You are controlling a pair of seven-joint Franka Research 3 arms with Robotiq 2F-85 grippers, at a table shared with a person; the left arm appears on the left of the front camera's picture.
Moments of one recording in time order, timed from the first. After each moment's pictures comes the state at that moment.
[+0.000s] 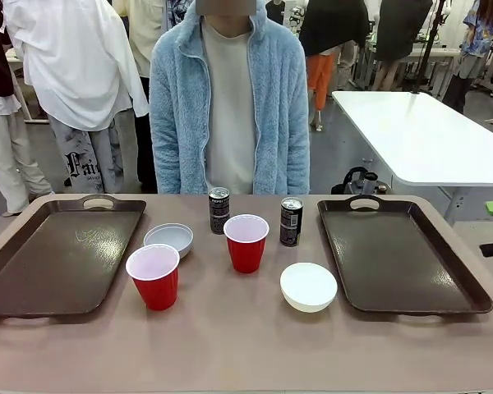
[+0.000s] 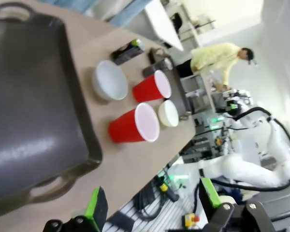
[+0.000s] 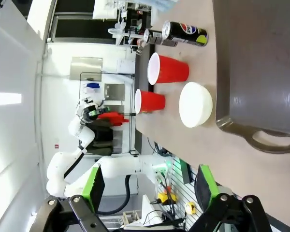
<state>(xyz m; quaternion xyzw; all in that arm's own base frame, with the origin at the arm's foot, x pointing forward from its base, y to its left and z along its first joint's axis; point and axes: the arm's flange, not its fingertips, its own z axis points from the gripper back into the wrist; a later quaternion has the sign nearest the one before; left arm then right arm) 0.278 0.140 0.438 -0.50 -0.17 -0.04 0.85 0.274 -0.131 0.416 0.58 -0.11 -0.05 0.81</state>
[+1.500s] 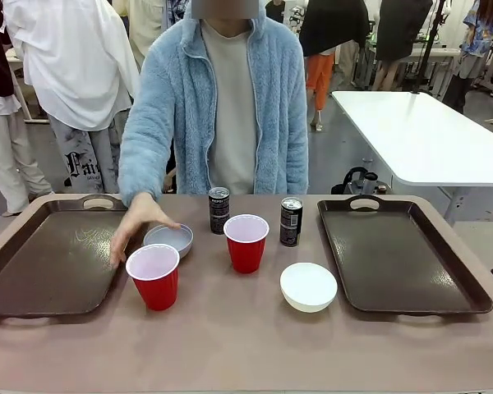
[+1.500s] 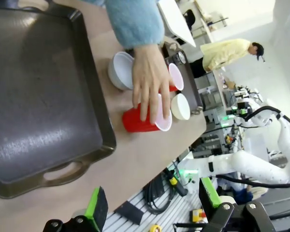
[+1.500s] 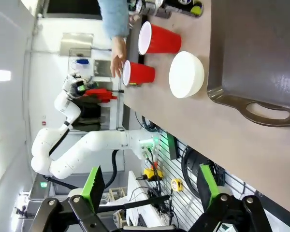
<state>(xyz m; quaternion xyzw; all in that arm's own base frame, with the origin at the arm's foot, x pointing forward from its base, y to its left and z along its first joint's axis) 0.265 0.153 0.437 -0.48 -0.17 -0.03 0.86 0.257 -0.125 0.412 0.55 -0.07 0.01 0.83</state>
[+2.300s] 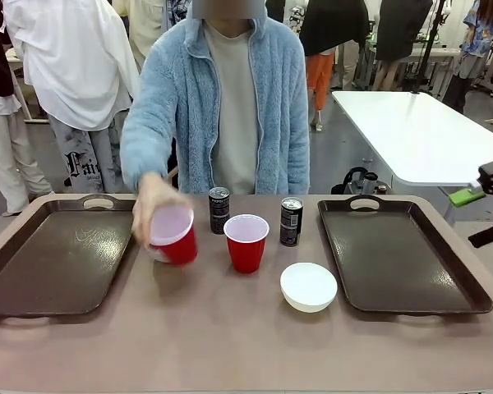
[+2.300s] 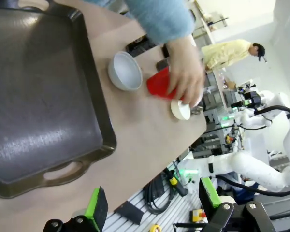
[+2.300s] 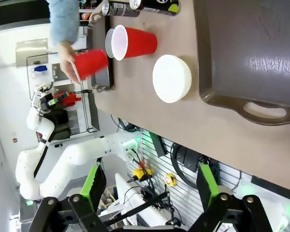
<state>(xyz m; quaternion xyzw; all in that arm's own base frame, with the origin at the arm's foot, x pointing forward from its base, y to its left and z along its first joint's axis) 0.265 0.153 0.436 -0.48 -0.17 -0.03 0.86 0.295 -0.074 0.474 0.45 -0.02 -0.03 0.89</state>
